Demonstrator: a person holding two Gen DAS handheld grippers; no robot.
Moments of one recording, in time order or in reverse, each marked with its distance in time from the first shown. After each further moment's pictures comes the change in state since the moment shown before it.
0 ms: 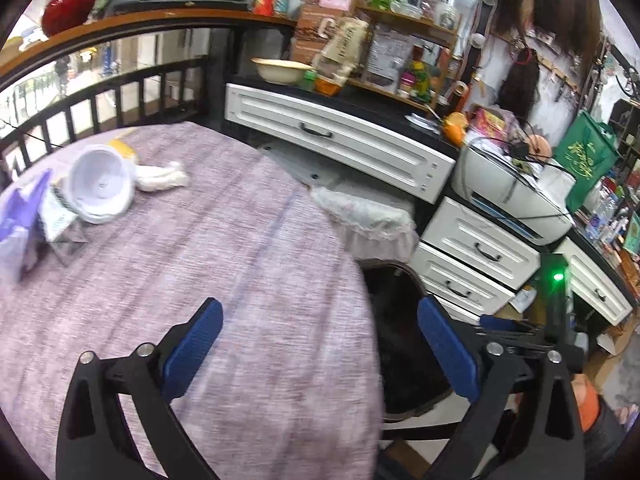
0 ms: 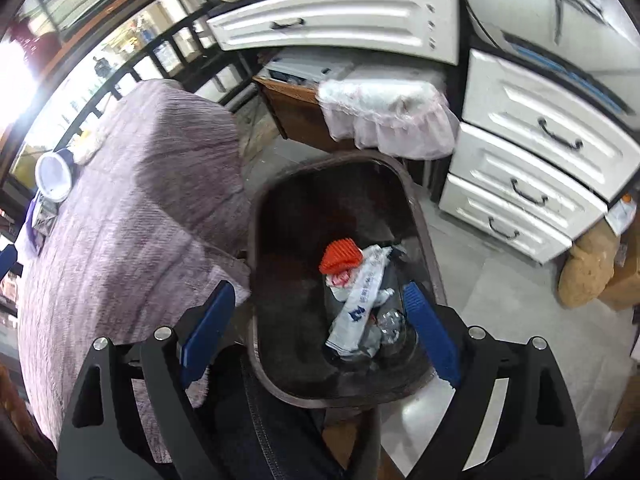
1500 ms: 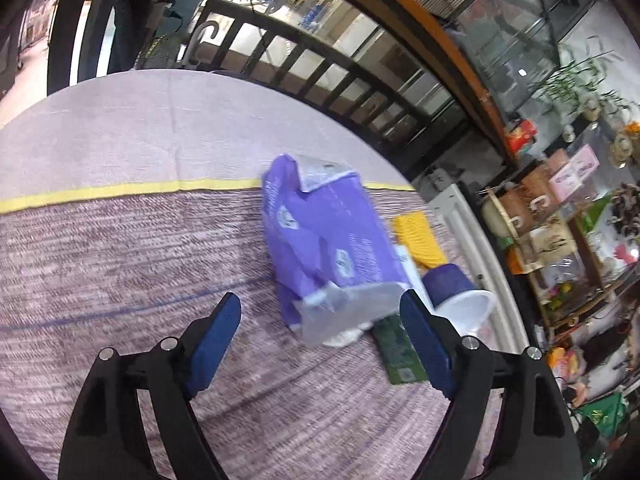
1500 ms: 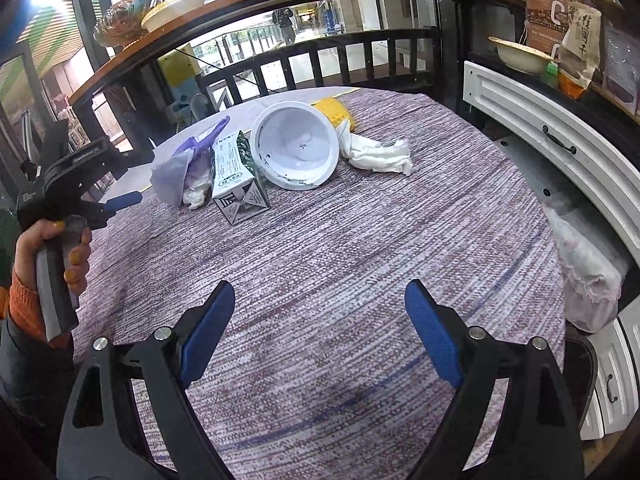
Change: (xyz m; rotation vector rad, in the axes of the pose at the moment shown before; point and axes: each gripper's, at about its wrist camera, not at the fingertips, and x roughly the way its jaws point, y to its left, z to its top) left arm -0.059 0.339 0.003 -0.764 -0.136 0.218; right arm 0.011 0.293 0.022 -0.546 -0.080 0.335
